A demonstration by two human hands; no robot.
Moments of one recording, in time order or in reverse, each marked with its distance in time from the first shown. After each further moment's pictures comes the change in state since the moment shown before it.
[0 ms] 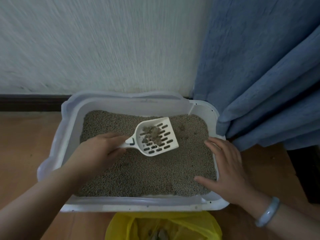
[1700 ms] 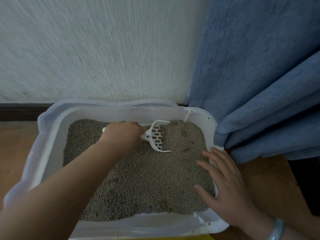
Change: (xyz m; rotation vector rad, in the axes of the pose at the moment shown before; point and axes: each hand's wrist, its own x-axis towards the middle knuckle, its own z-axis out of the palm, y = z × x) left_hand 0.108 0.043 0.008 0.405 -0.121 0.012; right_hand -0.001 0.004 0.006 0.012 0.033 -0.011
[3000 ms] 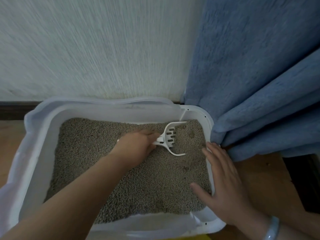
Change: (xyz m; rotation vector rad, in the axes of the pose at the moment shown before) left_hand 0.010 0.028 0.041 -0.294 0.075 0.145; right_hand 0.003 -0.005 -0.003 -0.027 -0.006 0.092
